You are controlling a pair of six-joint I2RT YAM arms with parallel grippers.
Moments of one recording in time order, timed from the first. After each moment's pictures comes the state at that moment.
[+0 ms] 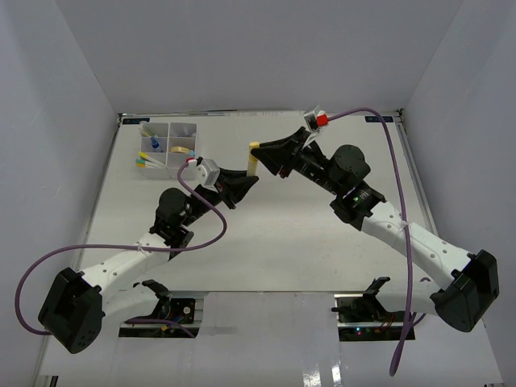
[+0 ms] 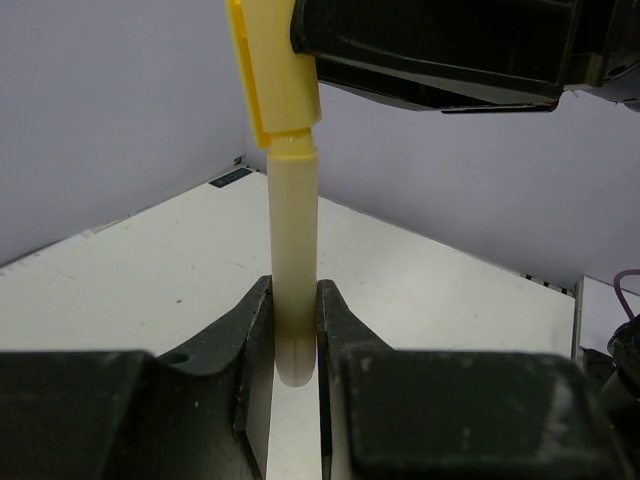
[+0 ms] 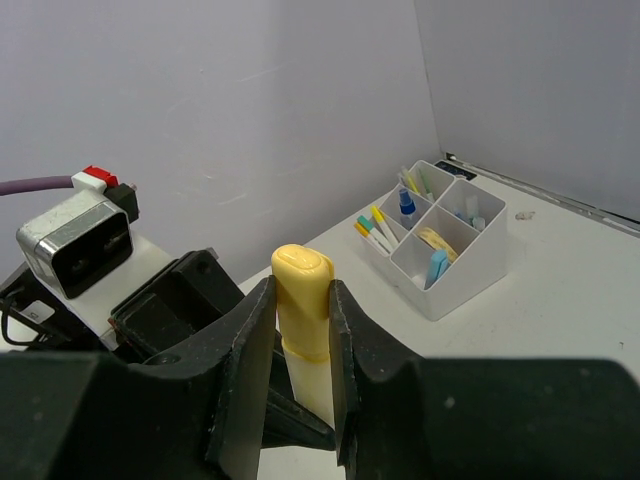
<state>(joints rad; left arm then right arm) -0.63 1.07 0.55 0.84 0.36 -0.21 0.77 1.21 1.04 0.42 -0.28 0.40</state>
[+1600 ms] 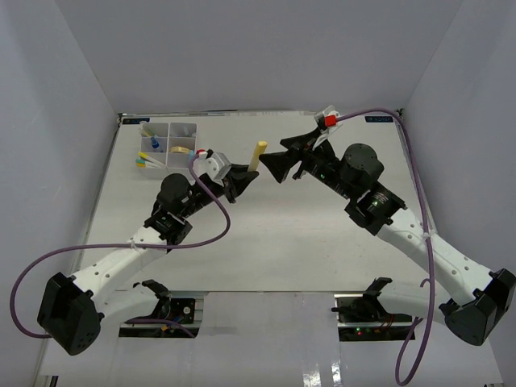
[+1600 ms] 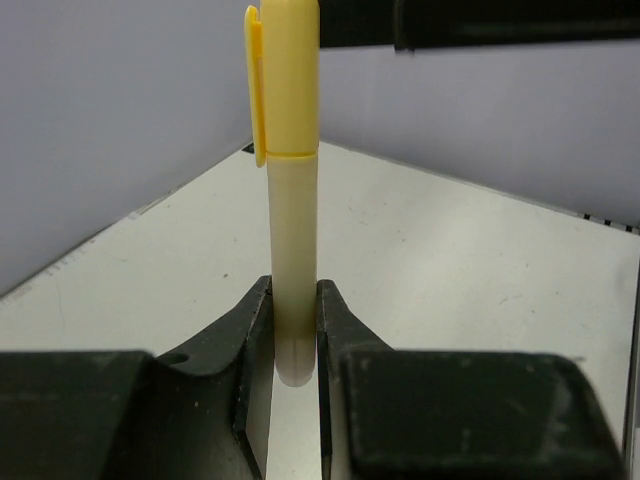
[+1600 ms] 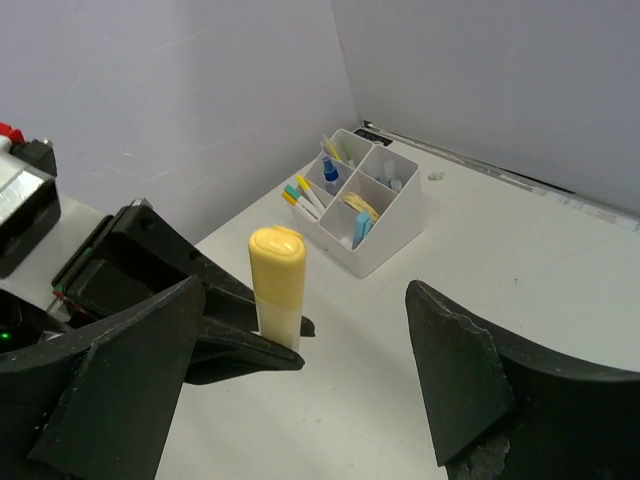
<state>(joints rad) -0.63 1.06 0.70 0.57 0.37 -0.03 0.77 1.10 1.08 0.13 -0.15 0.28</state>
